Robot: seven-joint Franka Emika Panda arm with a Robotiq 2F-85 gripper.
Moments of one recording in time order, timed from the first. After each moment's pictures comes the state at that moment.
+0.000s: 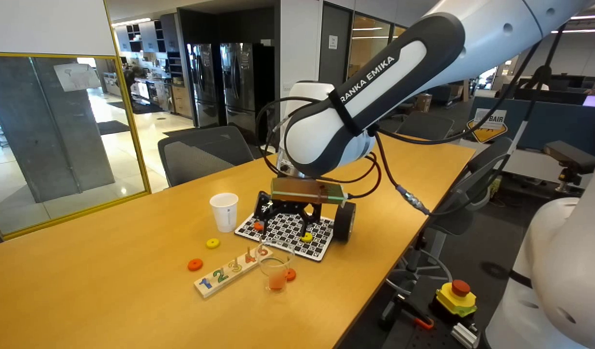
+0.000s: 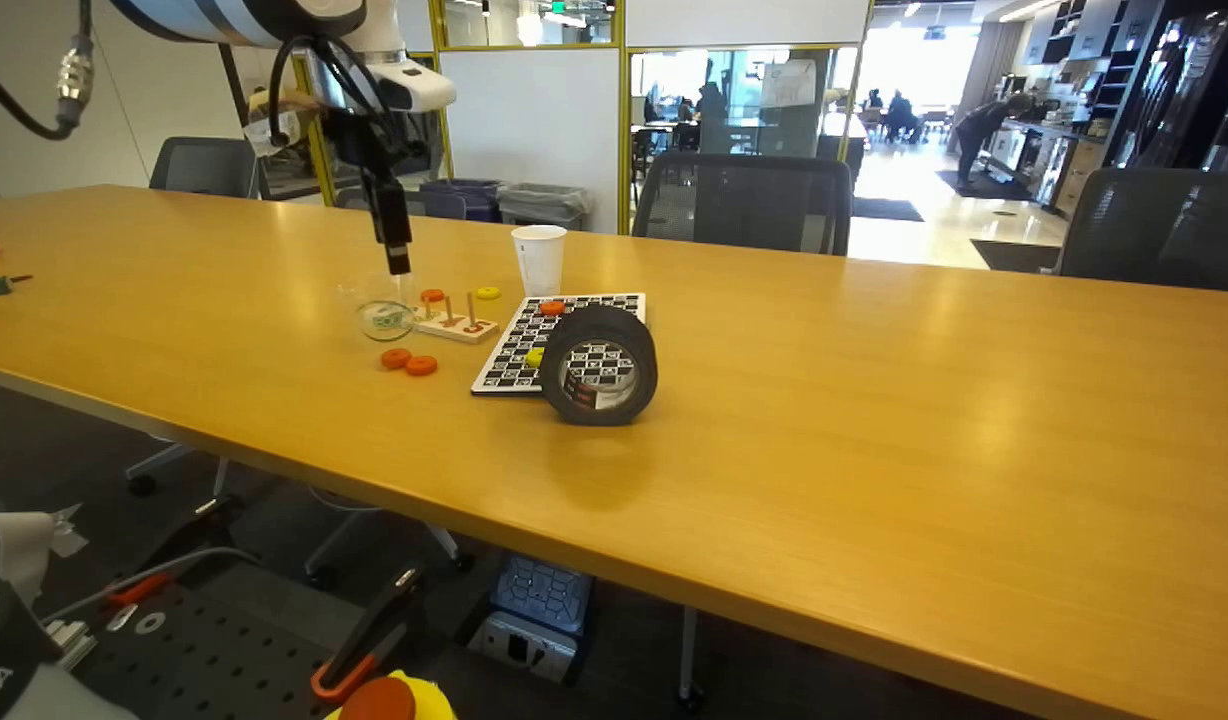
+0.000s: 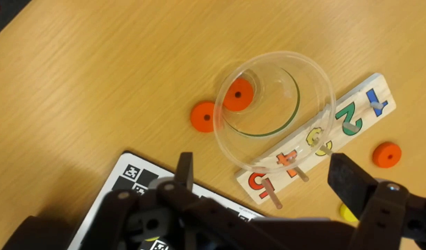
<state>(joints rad) 0.06 -0.18 0.12 -2.55 0.16 2.50 0.74</state>
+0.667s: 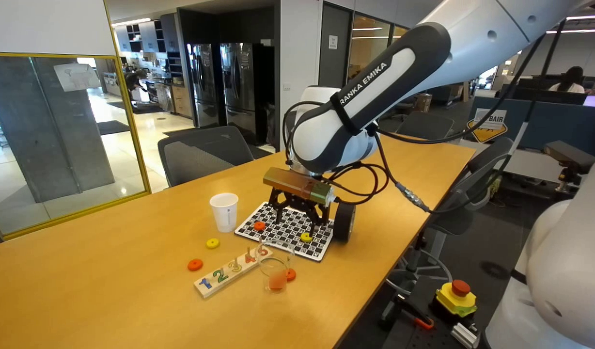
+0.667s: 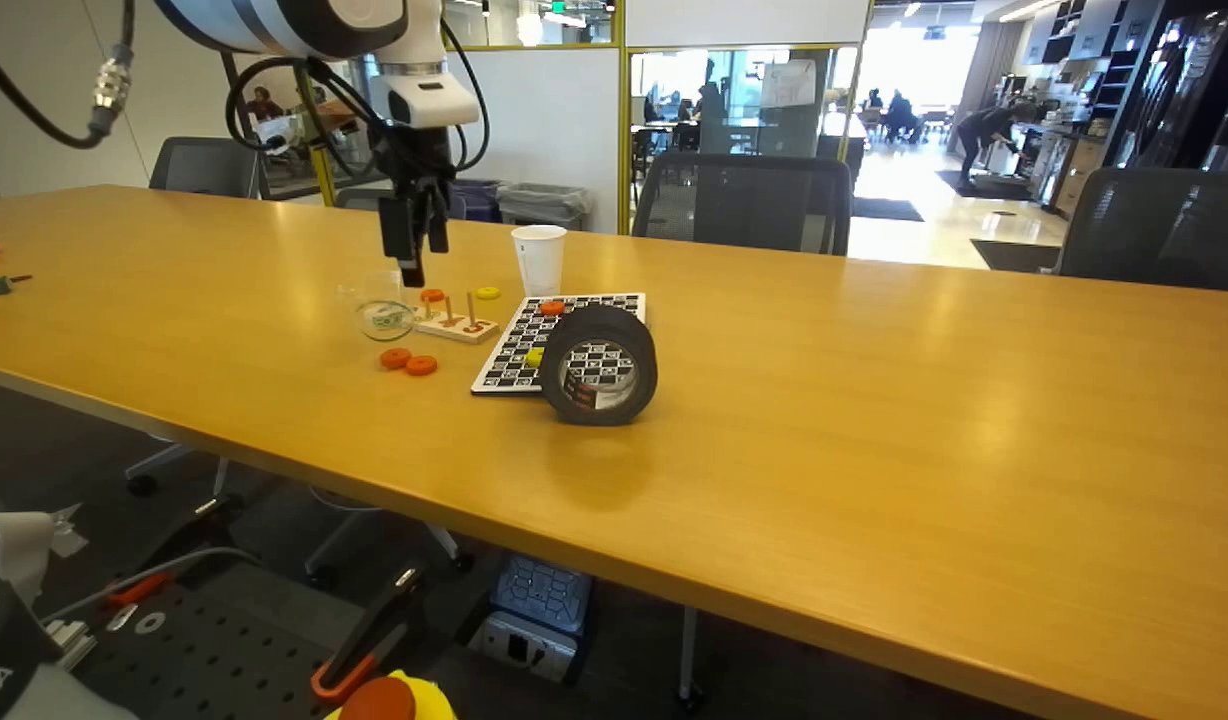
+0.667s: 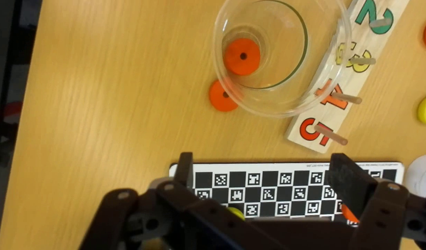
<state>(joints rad) -0.02 -0.16 0.11 -2.55 0.16 2.50 1.17</state>
